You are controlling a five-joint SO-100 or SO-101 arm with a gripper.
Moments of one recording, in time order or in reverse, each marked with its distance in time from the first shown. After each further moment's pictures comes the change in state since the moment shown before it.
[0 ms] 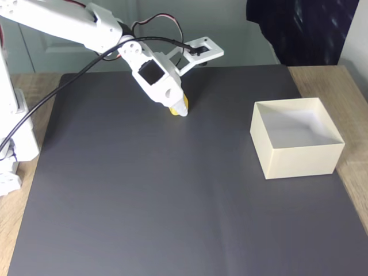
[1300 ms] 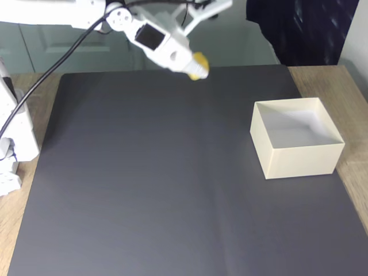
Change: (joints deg) arm 1.2 14.5 -5.2 0.4 5.1
